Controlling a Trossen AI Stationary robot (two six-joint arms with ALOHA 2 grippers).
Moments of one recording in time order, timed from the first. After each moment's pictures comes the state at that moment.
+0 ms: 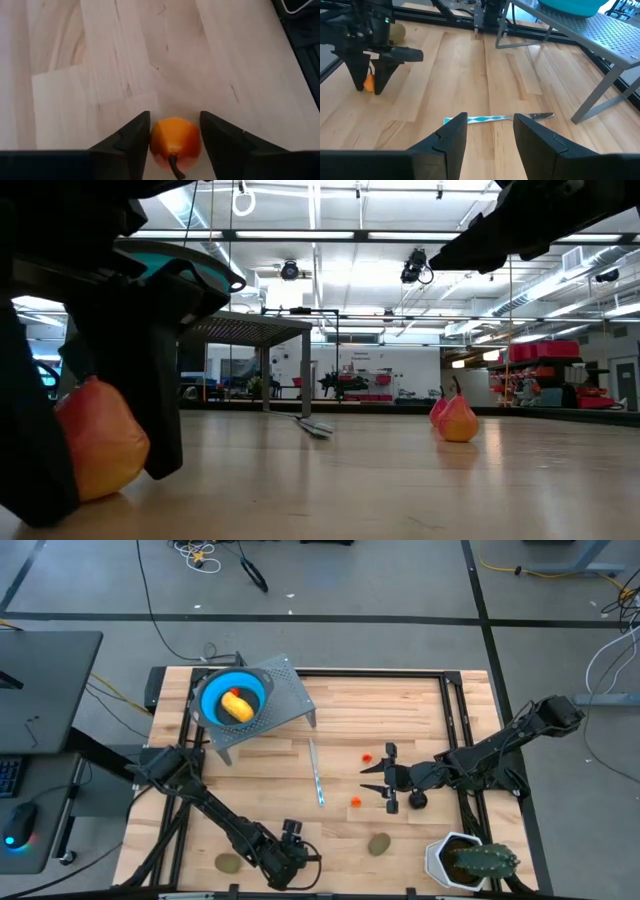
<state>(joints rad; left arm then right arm) -0.69 2.04 1.26 -0.27 -0.30 -0.38 0.41 1.18 0.53 0.22 0.44 0.04</state>
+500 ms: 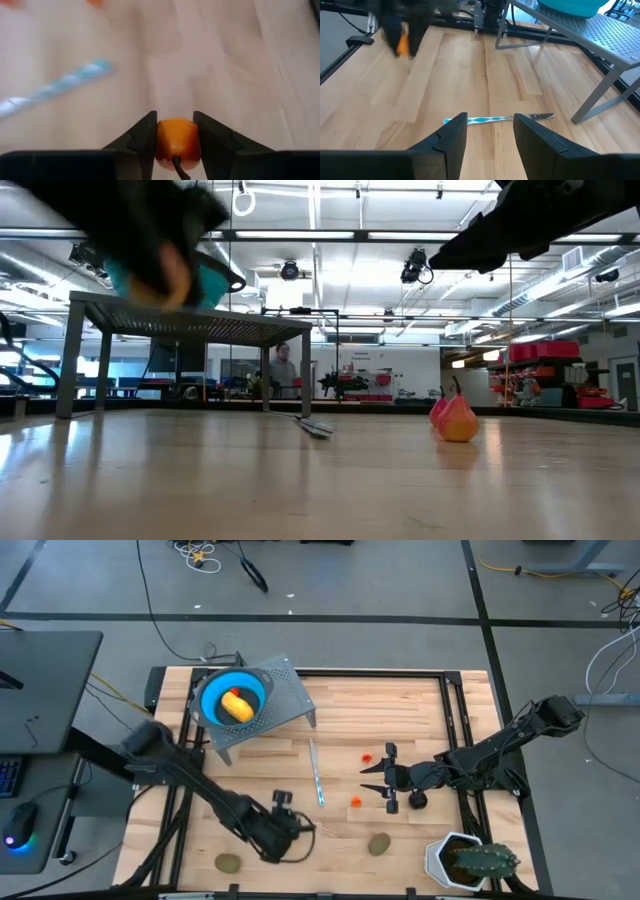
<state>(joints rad) -0.61 1.76 1.26 -0.60 -0.36 -0.33 0.41 1.18 0.53 0.23 0.44 0.04</state>
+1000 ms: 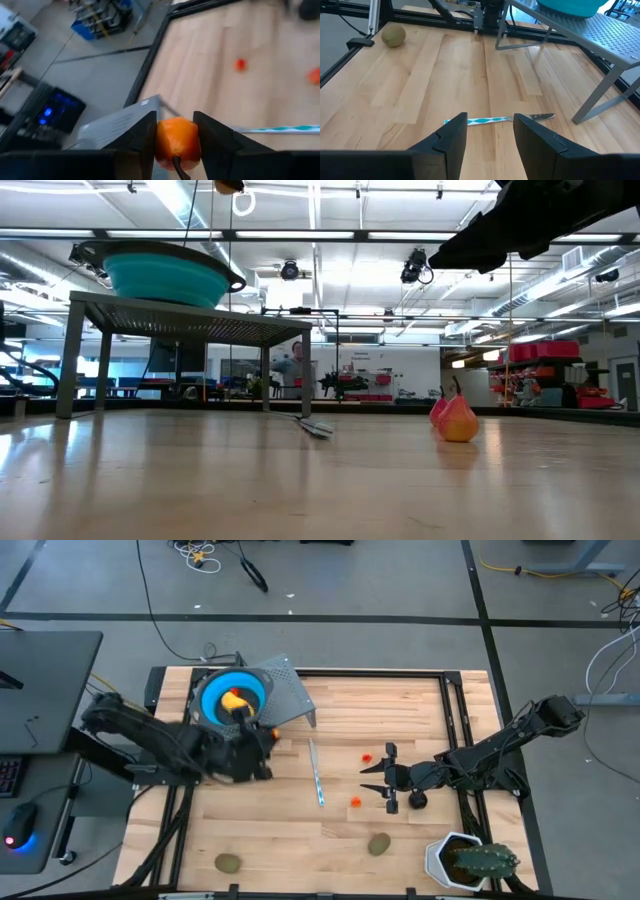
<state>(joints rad) -0.37 1.26 1.26 -0.82 -0.91 -0.14 0.41 1.18 0.53 0.23 0.44 0.04</state>
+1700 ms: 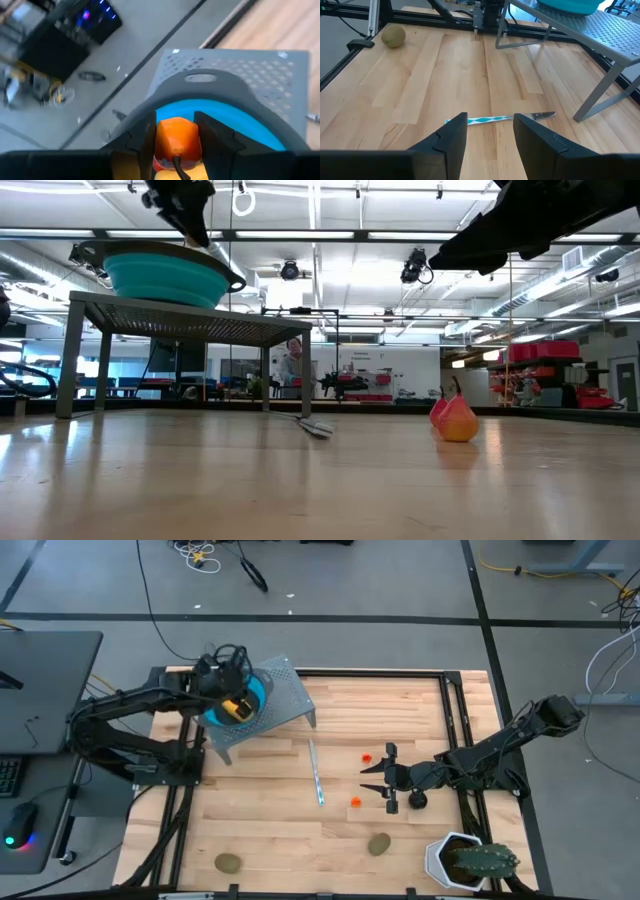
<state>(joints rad) 0.22 1.10 1.26 -1.03 -0.71 -0.20 0.41 1.18 0.53 0.23 0.43 0.06</state>
